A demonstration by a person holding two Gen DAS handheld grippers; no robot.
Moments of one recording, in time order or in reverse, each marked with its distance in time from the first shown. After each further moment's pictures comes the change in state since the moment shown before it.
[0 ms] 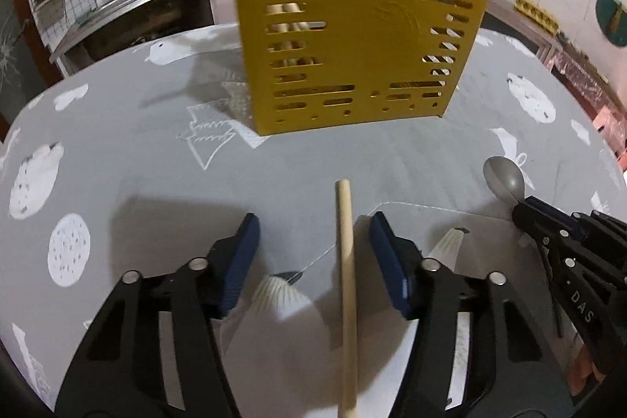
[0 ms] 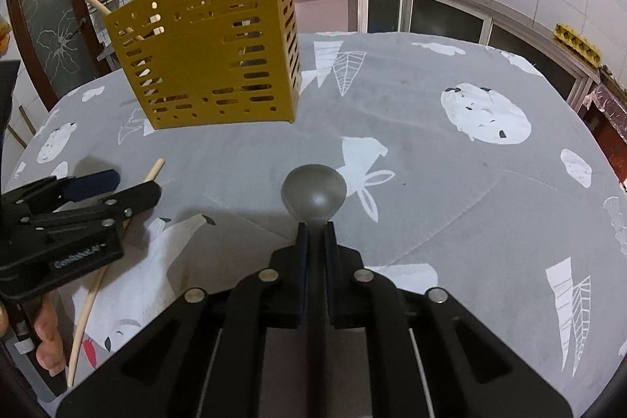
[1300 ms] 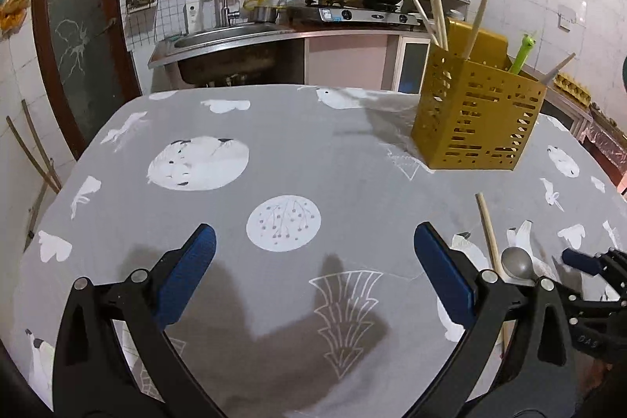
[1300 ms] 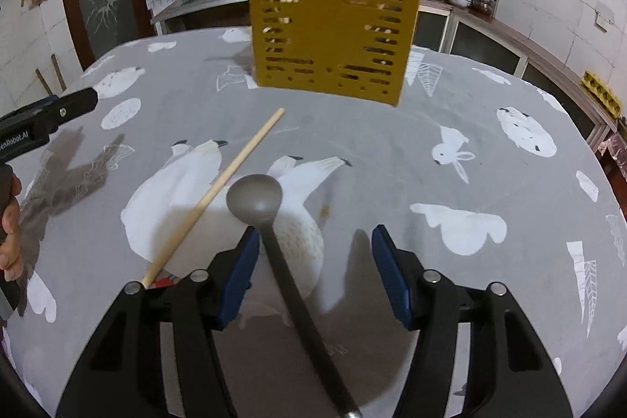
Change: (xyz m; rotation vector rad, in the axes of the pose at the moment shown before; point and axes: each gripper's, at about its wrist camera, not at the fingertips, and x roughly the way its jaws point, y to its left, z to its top) left arm -0.107 0.138 -0.059 -0.164 -0.266 0.145; right arm -0.036 0.081 -0.045 -0.200 -0.015 0.044
